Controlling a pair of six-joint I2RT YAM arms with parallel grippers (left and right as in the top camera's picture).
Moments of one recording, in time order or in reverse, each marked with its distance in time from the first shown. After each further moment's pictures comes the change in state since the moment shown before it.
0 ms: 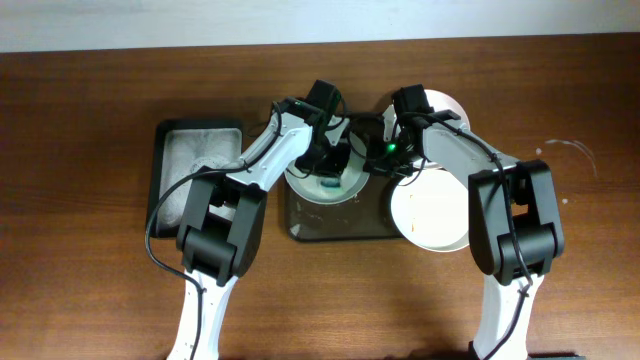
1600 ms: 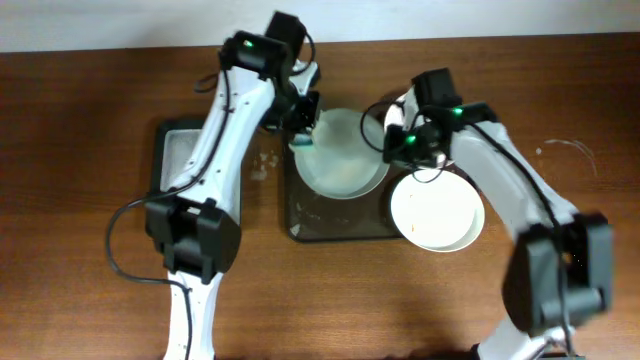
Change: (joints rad) left arm 0.116 -0.047 0.535 -0.560 -0.016 0.017; right arm -0.015 -0.328 -0.025 -0.181 0.158 -0.035
